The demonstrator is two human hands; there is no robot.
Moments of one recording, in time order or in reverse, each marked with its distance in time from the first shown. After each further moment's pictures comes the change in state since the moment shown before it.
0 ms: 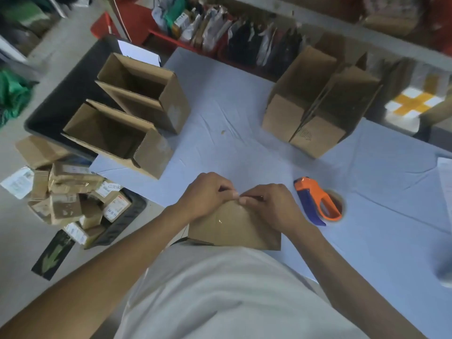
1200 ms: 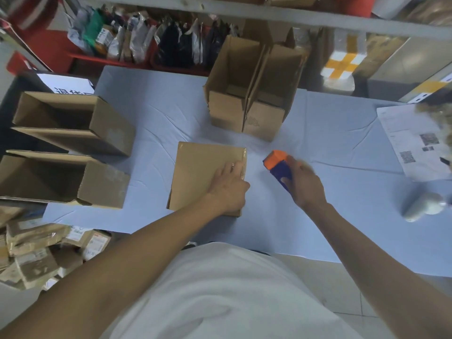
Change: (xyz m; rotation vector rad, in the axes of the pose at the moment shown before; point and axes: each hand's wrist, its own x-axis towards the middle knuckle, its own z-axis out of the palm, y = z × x) left_hand 0.088 0.070 0.105 0.826 -0.214 0.291; right_hand -0.035 0.157 -0.041 -0.328 0.396 0.425
